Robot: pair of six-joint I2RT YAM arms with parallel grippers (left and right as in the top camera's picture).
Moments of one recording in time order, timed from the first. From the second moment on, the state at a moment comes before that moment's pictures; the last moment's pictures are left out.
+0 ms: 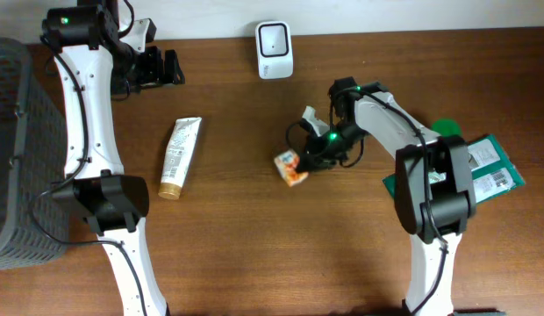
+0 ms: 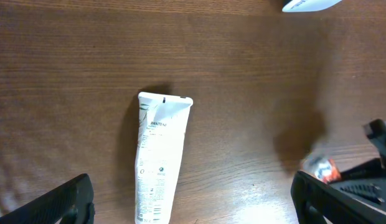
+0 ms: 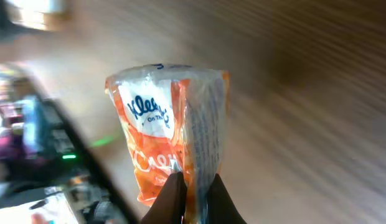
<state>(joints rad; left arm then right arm) 0.07 2.36 2.70 -1.63 0.28 0.03 0.23 2.20 1.64 -1.13 -0.80 -0.16</state>
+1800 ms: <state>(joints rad) 0.07 2.36 2.70 -1.64 0.28 0.03 0.32 2.09 2.14 -0.88 0.41 -0.03</state>
